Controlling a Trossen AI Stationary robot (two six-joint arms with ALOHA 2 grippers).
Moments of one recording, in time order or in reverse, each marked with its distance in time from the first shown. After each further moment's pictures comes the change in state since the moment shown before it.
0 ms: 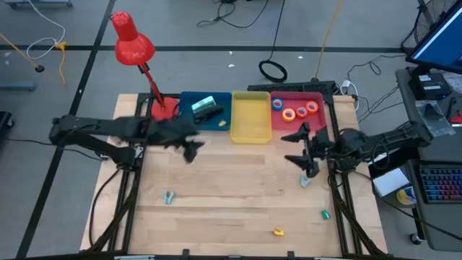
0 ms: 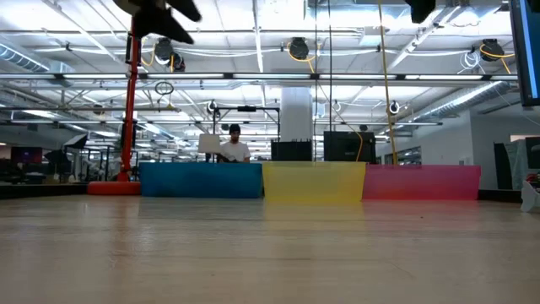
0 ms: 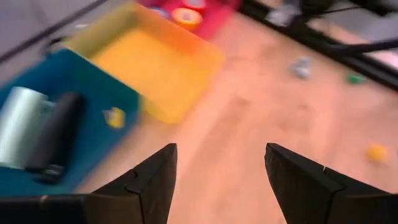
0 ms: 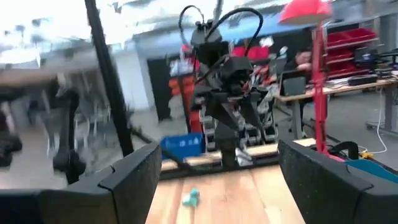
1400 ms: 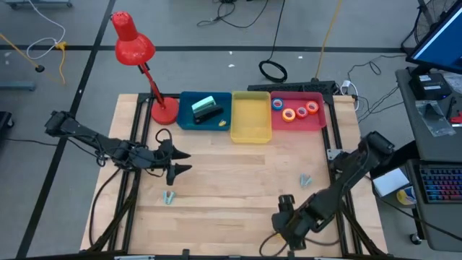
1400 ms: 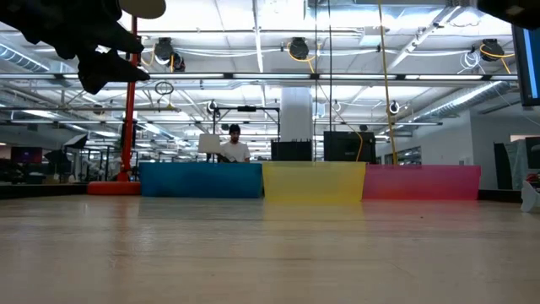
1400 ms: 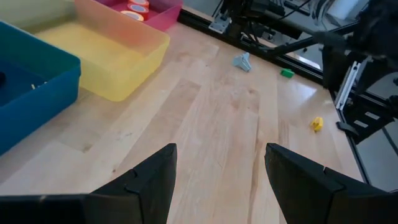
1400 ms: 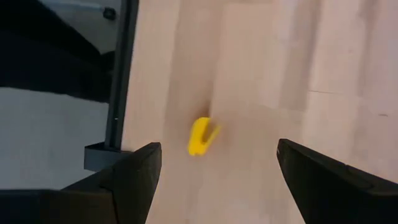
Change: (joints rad) left arm -0.341 -0.411 -0.726 0.599 -0.156 -0.055; right arm 0.532 1.024 0.796 -1.159 -0.134 0.482
